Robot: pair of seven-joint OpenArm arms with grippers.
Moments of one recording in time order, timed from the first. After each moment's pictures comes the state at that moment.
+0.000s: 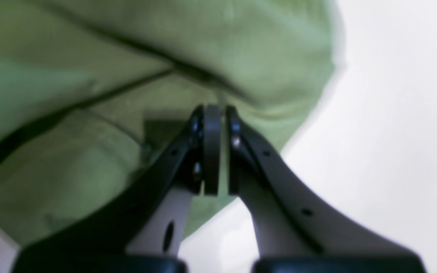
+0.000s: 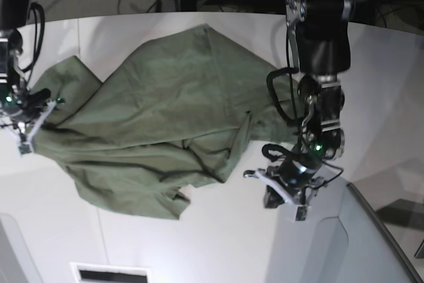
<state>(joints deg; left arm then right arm) -15.1 -2.3 -9.4 67.9 -1.7 -22.1 20.6 0.8 20.5 9.5 71.5 0.7 16.3 -37.5</state>
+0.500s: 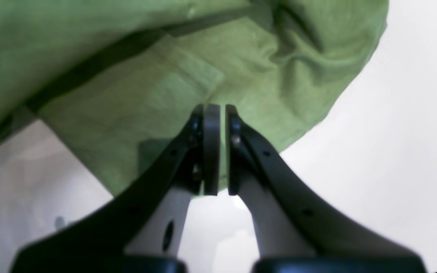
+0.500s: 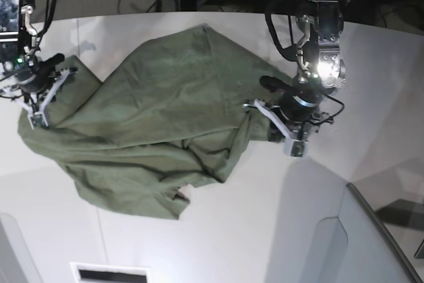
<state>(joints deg) 6.2 -2.2 -4.5 89.3 -1.4 -16.2 31.4 -12.0 16.8 9.9 83.2 0.8 16.6 -37.0</state>
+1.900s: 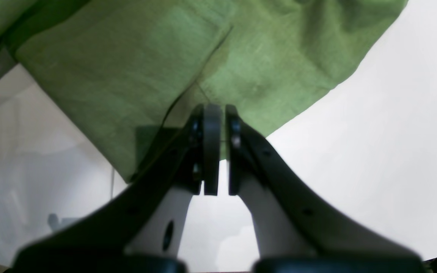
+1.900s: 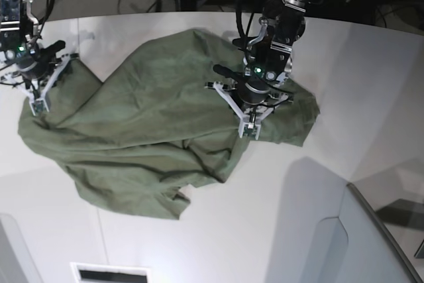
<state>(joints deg) 3.4 -2.3 13.6 74.6 -2.1 5.3 30.8 -14.8 16.9 9.9 83.1 0.8 16.6 -37.2</state>
